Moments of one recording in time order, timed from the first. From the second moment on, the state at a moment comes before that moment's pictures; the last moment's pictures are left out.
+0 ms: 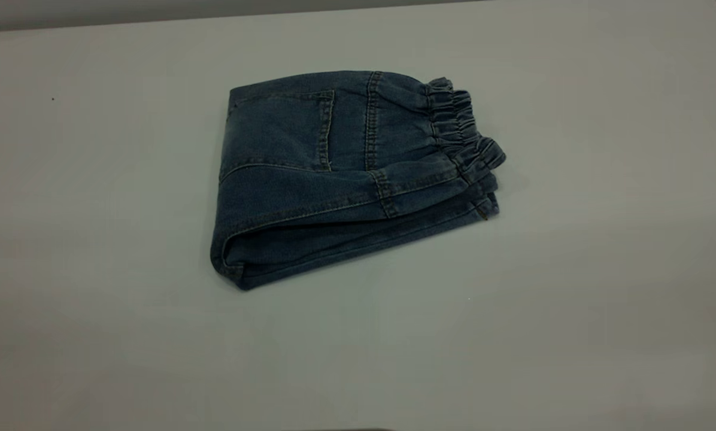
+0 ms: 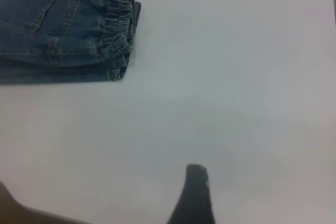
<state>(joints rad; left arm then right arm) -0.07 0.10 -0.49 0.01 1.12 0.00 -0.06 -0.01 -0.48 0.23 1.16 -0.23</state>
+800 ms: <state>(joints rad) 0.04 -0.02 -0.49 0.01 1.13 0.00 -0.06 -0.01 -0.48 0.23 1.16 -0.23</state>
